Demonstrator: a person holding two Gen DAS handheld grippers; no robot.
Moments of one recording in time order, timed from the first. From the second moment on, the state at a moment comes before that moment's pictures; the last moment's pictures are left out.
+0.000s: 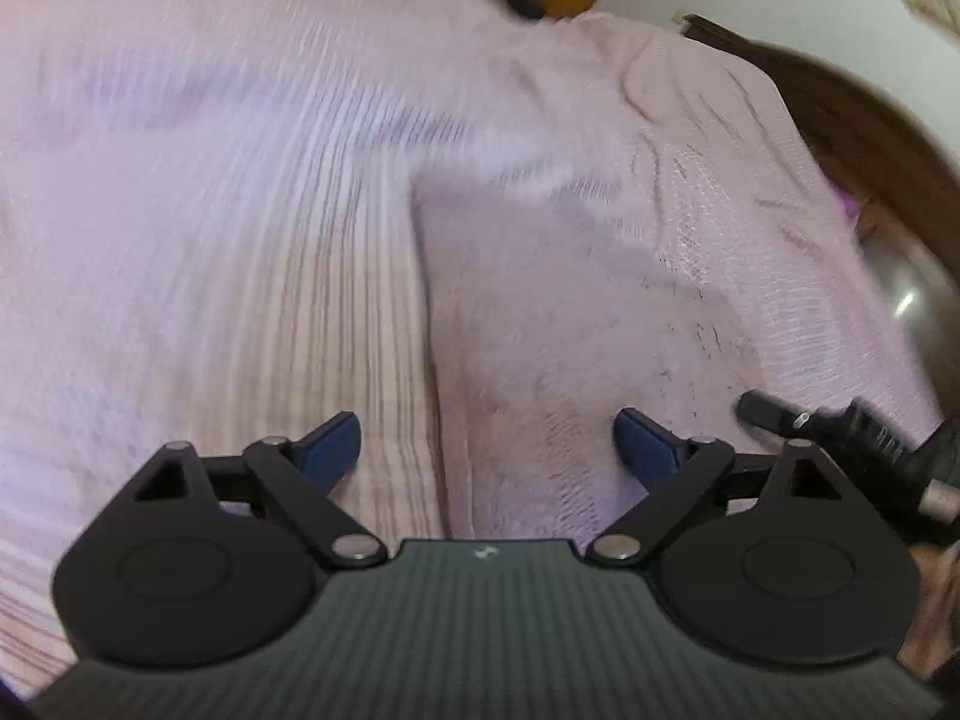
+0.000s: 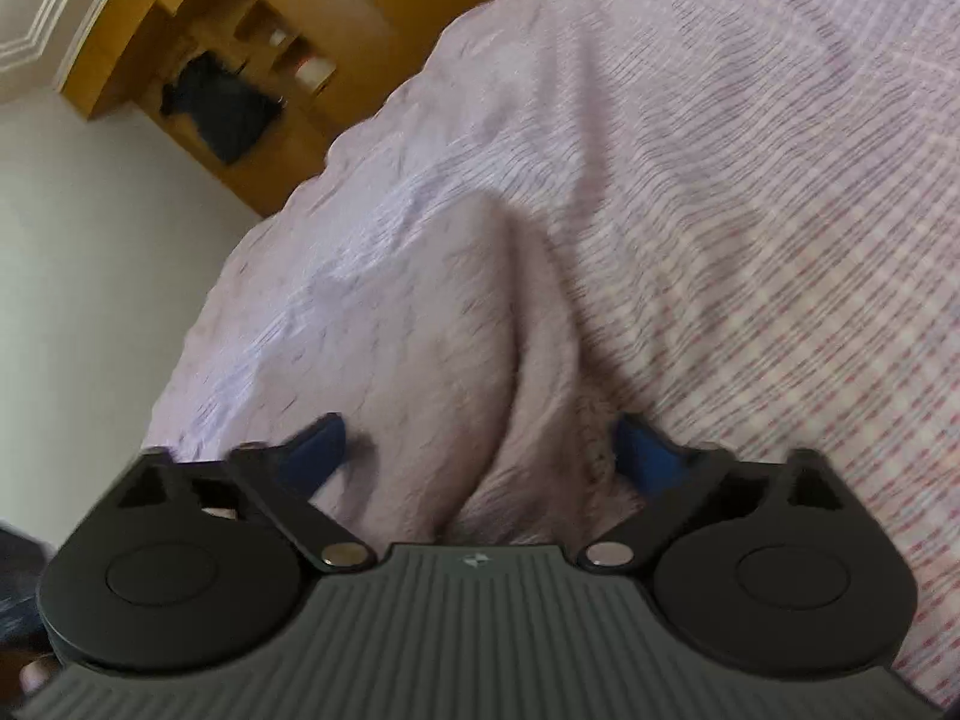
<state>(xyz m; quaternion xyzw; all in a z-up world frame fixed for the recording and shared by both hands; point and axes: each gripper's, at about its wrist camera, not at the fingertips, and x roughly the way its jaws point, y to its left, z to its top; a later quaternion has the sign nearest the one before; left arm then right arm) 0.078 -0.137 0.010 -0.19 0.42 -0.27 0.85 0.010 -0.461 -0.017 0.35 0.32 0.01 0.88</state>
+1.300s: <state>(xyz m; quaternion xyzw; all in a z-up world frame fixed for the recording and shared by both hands) -0.084 -0.075 0.041 -0.20 0.48 -0.20 0.83 -0.148 -0.315 0.036 0.25 0.38 0.01 0.89</state>
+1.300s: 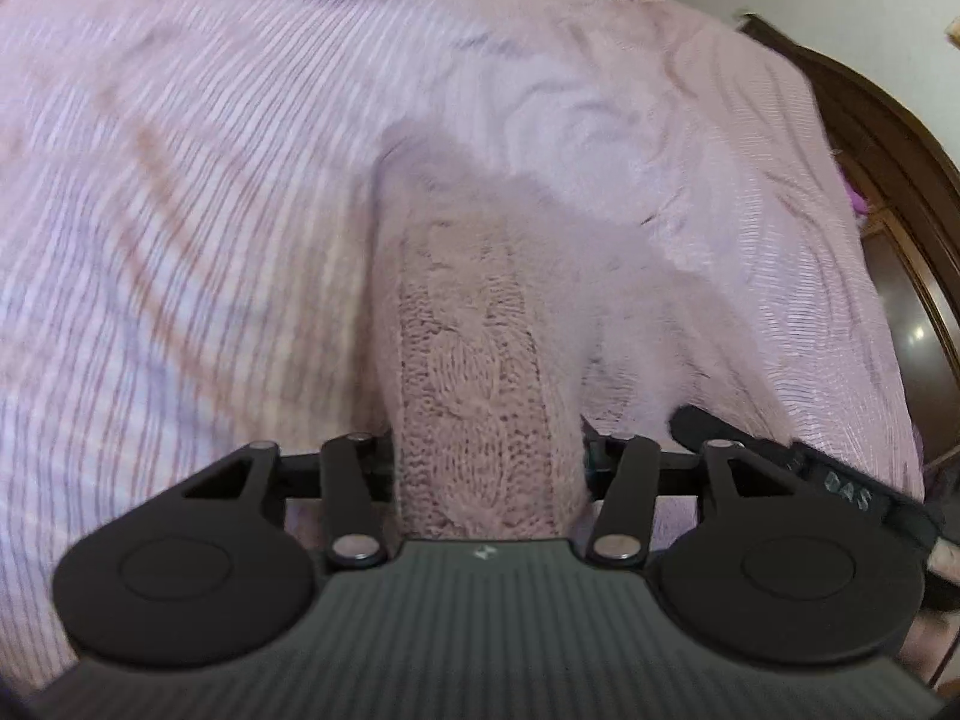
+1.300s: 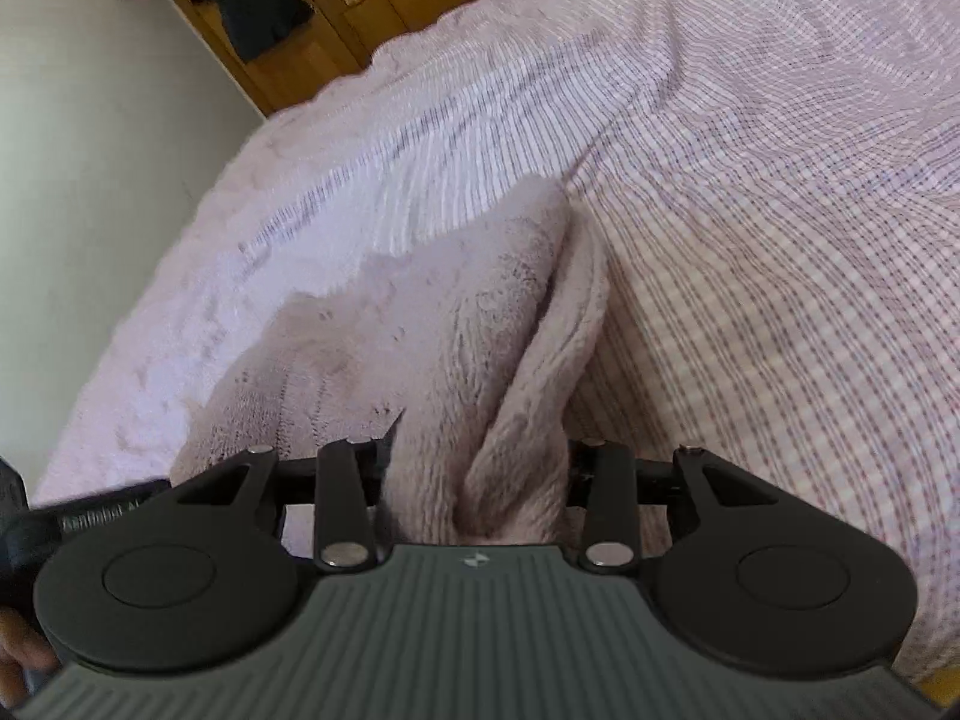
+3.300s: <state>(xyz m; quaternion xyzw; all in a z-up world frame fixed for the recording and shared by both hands) -0.189 -0.092 0.066 0.06 0.23 -0.15 0.96 -0.256 -0.243 0.056 0.07 0.27 -0.09 0.96</state>
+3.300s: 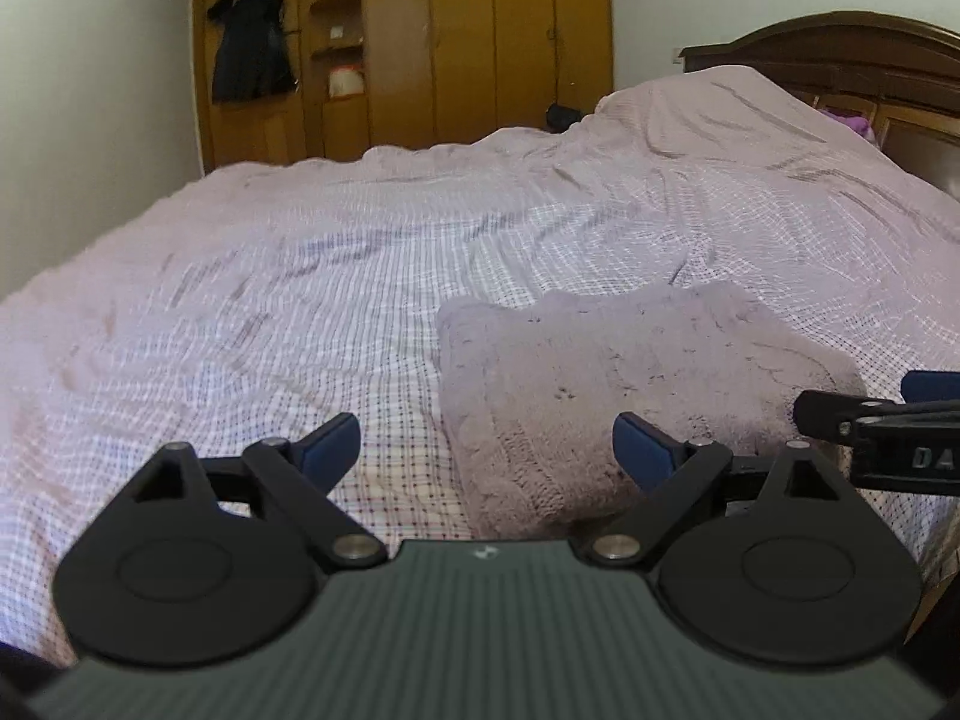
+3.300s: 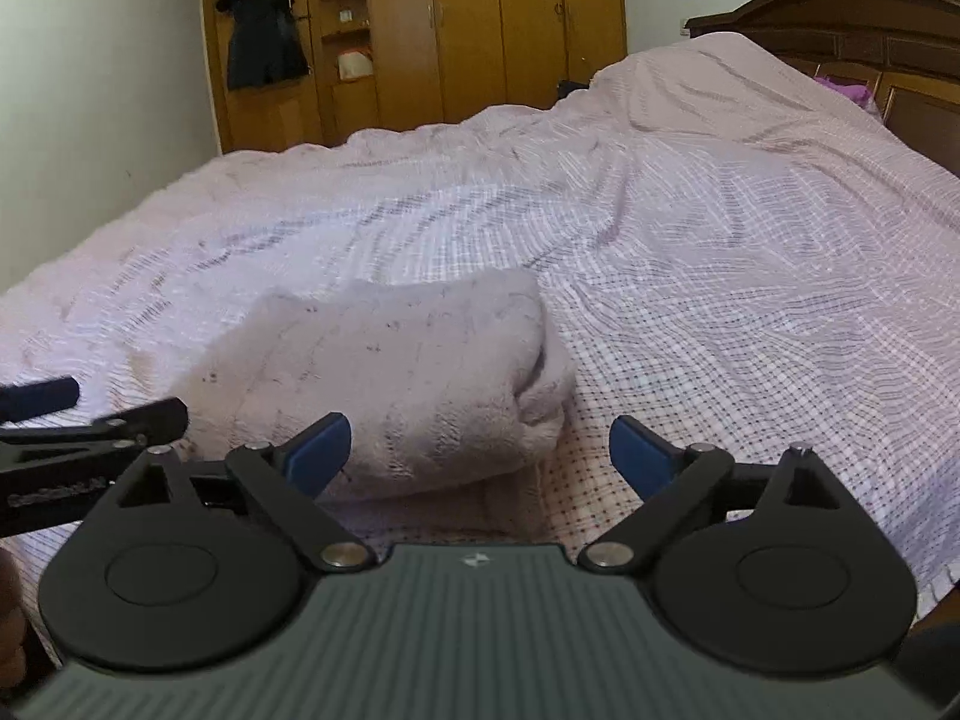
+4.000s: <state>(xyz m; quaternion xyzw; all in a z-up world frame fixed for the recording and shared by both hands) -0.183 -0.091 0.062 0.05 0.27 -0.16 0.95 -0.249 -0.244 0.034 0.06 0.31 -0.09 0.94</state>
